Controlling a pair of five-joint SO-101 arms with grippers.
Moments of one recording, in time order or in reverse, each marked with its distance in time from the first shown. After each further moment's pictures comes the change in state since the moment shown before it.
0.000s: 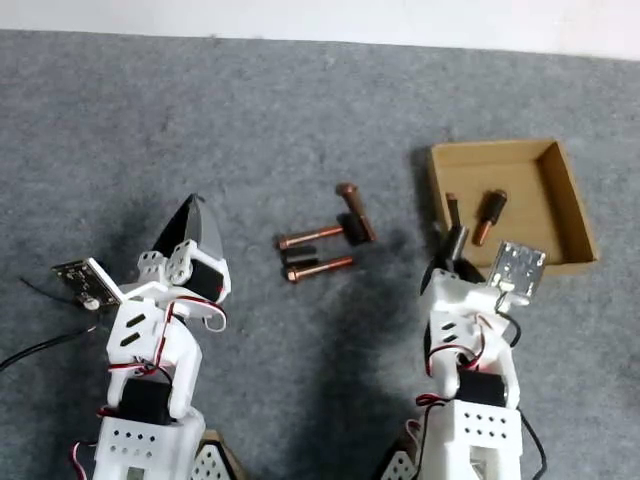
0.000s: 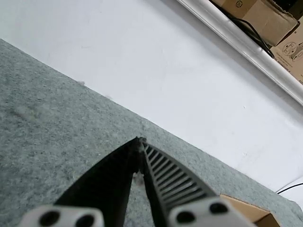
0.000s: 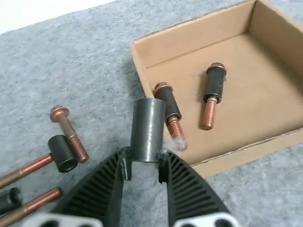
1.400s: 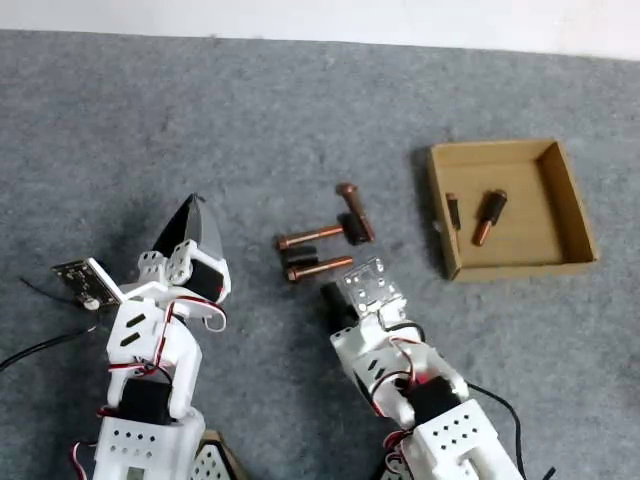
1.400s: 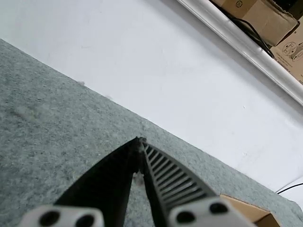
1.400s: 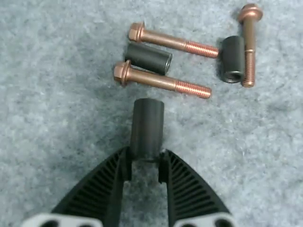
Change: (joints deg) left arm 0.0 0.0 0.0 0.0 0.0; right arm -34.7 -0.3 2.2 12.6 15.5
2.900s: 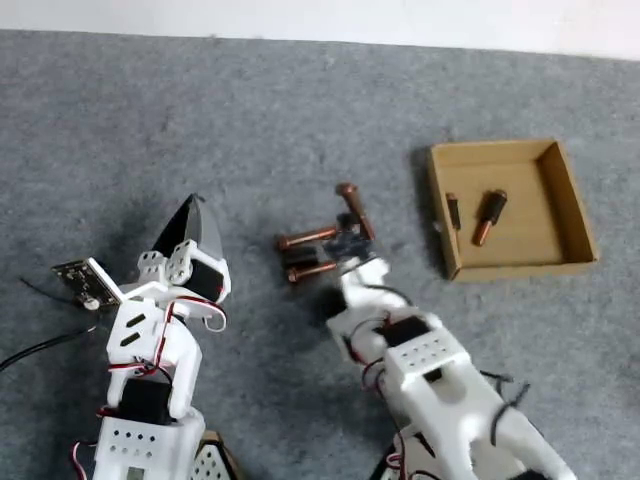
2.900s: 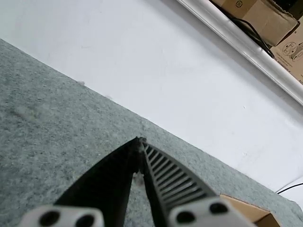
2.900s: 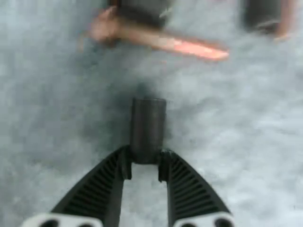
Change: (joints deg) left arm 0.0 0.0 0.0 0.0 0.0; right arm 2.0 39.5 -20.9 -1.1 0.1
